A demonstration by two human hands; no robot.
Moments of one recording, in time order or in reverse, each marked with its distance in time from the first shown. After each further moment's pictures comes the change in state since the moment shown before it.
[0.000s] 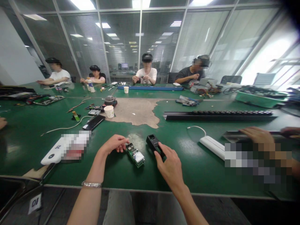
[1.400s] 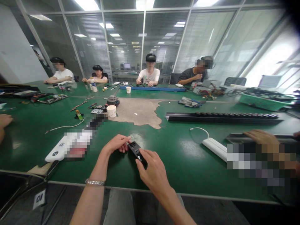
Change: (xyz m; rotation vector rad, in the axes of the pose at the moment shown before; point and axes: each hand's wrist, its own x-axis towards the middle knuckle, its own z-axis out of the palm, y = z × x) left_hand 0.004 -0.007 0.001 0.014 0.012 -0.008; right_hand -0.013 -0.075 0.008 0.101 -0.206 -0.162
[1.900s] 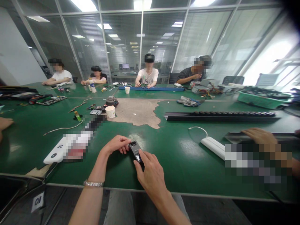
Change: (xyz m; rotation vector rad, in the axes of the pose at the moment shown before) left_hand -0.003 0.006 0.002 0.009 -0.087 0.044; right_hand -0.009 -0.002 0.009 -0.075 0.017 0.042
